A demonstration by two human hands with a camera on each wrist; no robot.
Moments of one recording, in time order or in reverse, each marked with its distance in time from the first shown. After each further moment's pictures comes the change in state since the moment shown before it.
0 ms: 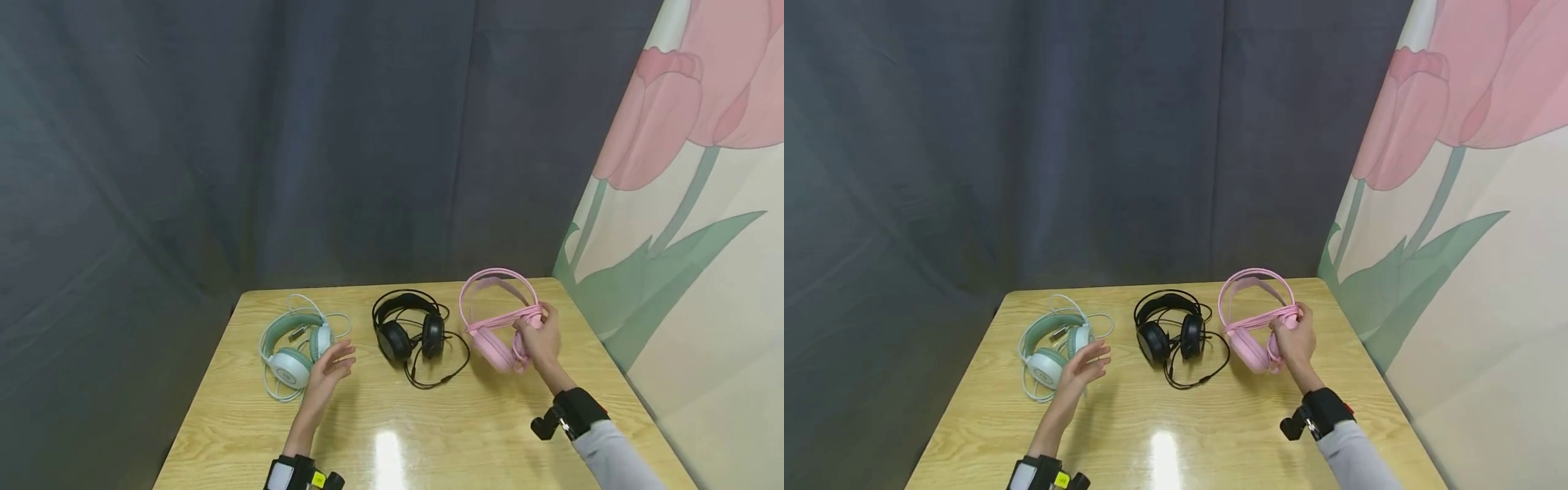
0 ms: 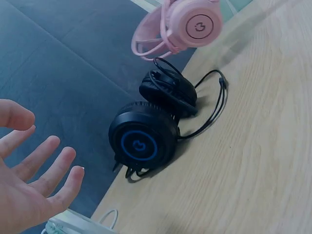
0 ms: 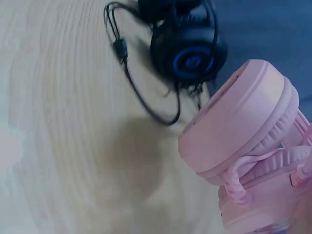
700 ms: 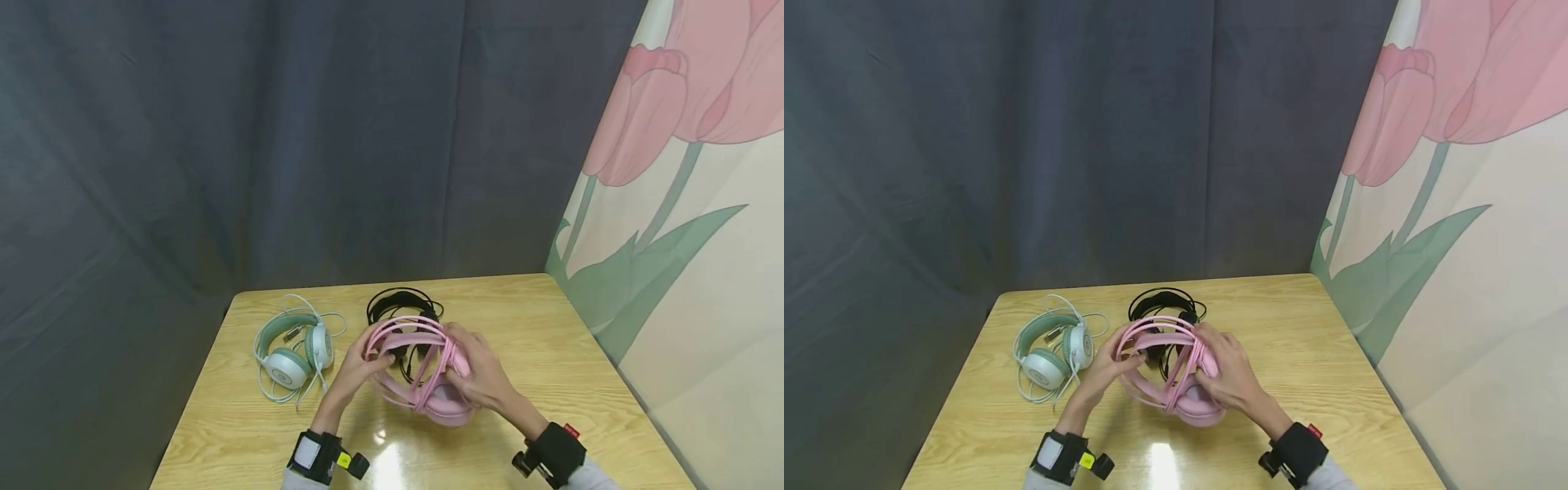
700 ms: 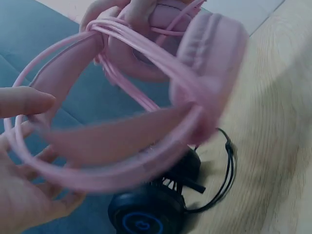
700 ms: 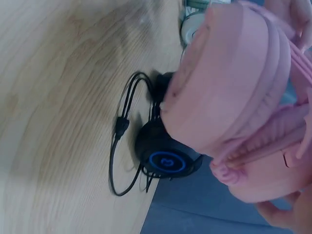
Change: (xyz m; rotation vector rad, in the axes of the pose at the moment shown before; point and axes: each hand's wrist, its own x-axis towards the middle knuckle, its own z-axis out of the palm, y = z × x) left_hand 0.028 0.029 0.061 0.060 -0.212 0.065; right_hand -0.107 -0.050 0.033 -0.178 -0.337 -0.905
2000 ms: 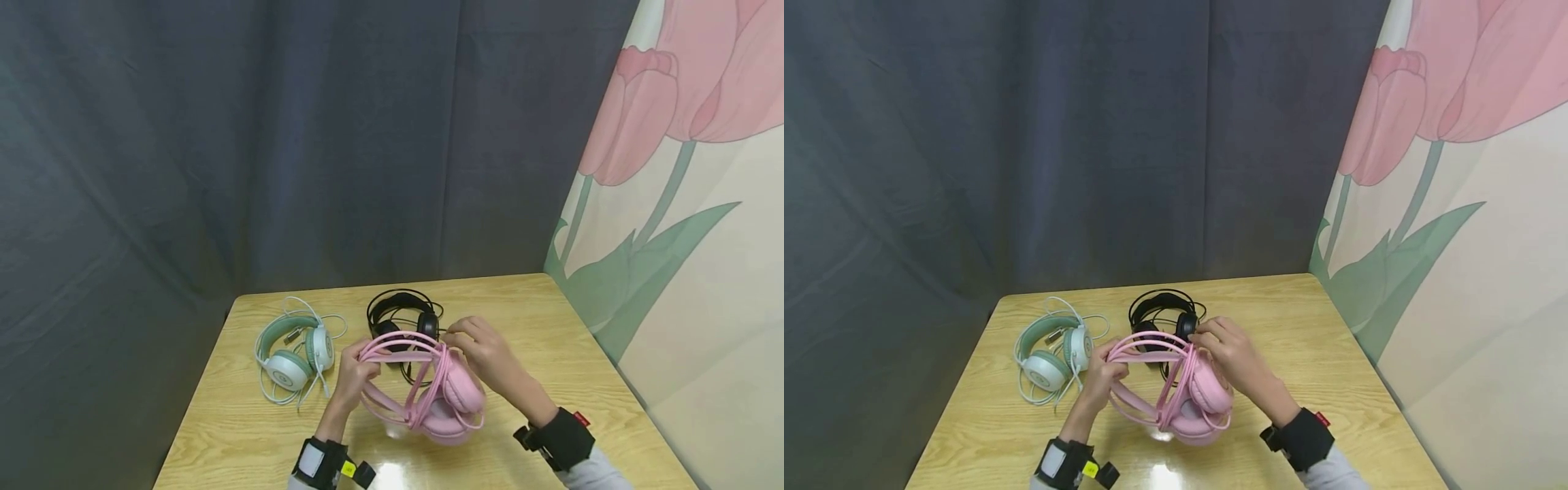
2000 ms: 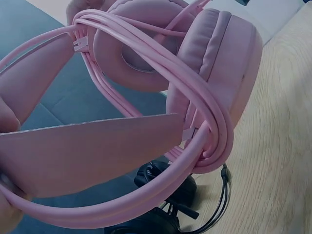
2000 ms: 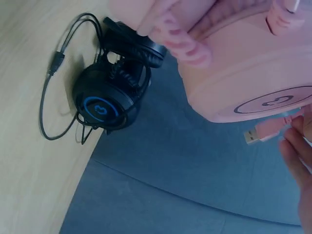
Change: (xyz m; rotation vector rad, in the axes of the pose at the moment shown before) left_hand -0.013 0.010 0.013 -0.101 0.168 0.175; right_hand 0.039 -0.018 -0.032 -0.117 0.154 -0.611
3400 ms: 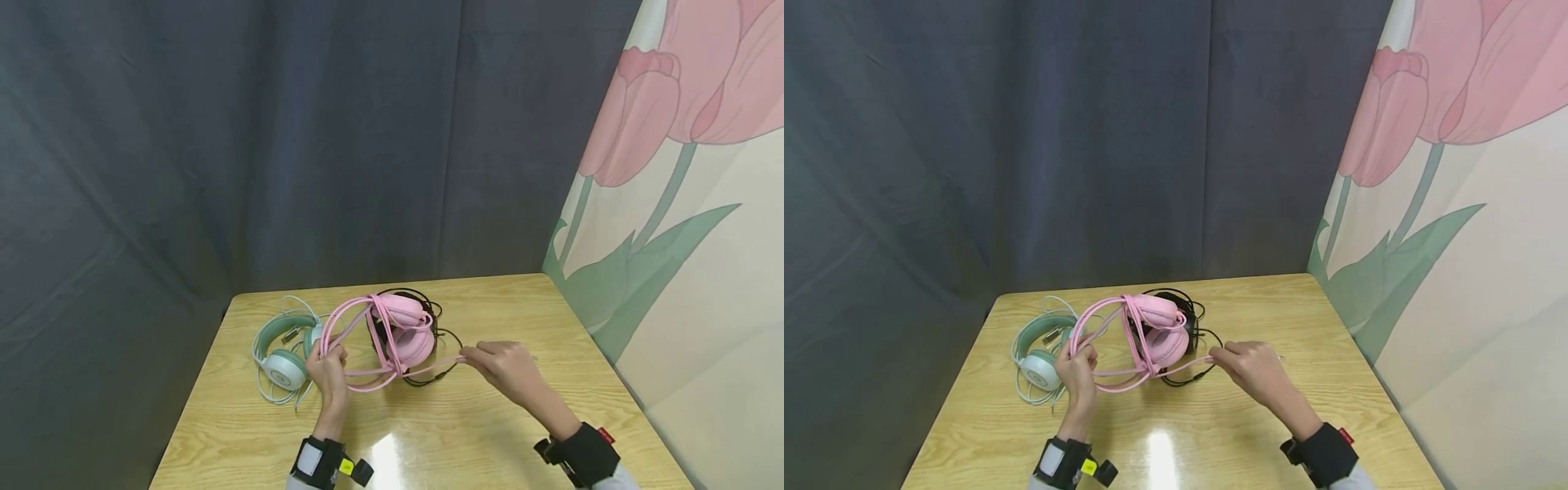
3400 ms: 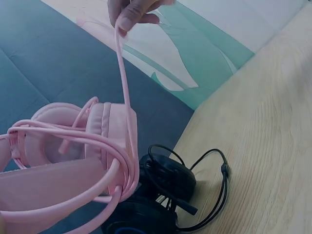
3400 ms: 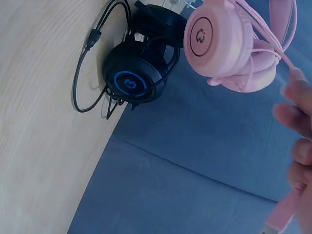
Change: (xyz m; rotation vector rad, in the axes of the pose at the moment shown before) left_hand 0.007 -0.005 -0.009 -0.042 0.809 -0.097; right_hand -0.028 -0.003 -0.019 -0.159 -0.156 0.095
